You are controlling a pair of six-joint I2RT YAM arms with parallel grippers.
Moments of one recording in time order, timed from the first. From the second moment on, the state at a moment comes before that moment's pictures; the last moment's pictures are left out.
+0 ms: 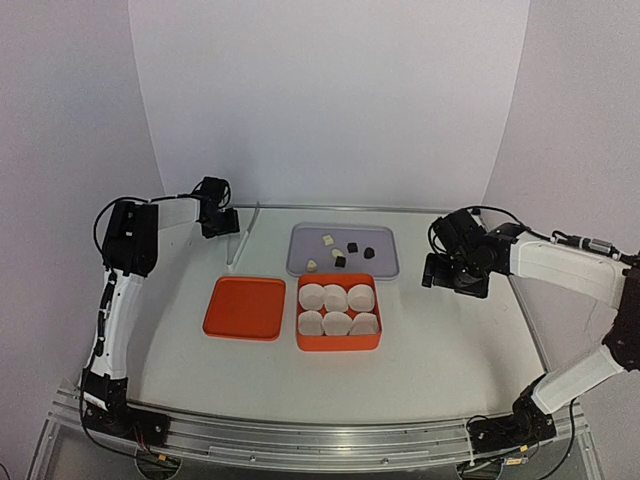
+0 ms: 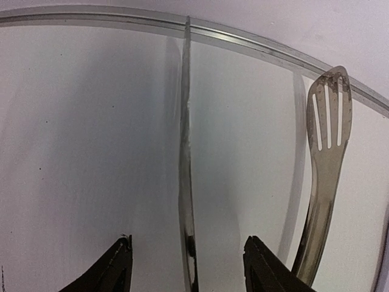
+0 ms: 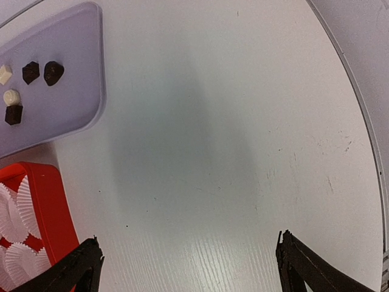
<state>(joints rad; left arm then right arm) -0.23 2.52 2.05 -0.37 -0.05 -0.38 0.57 1.42 1.03 -0.72 0.39 0.74</state>
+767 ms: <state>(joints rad) -0.25 2.66 2.32 -0.47 -0.22 -0.39 0.57 1.36 1.03 -0.72 0.27 0.76</state>
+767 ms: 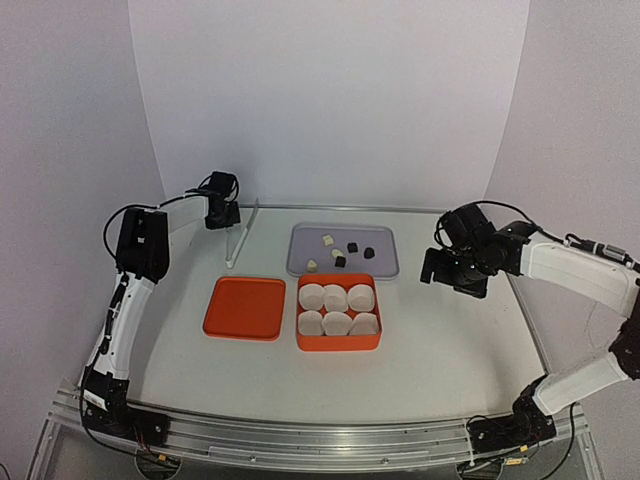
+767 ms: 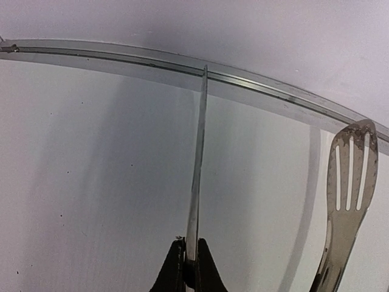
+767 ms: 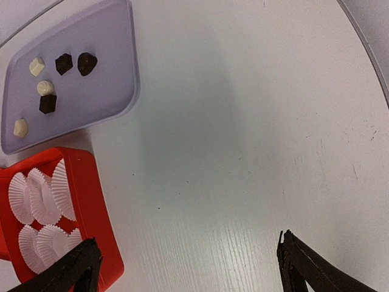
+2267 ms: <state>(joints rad) -0.77 1.41 1.05 0.62 0.10 -1.13 0.99 1.66 1.22 0.55 -0.52 0.77</state>
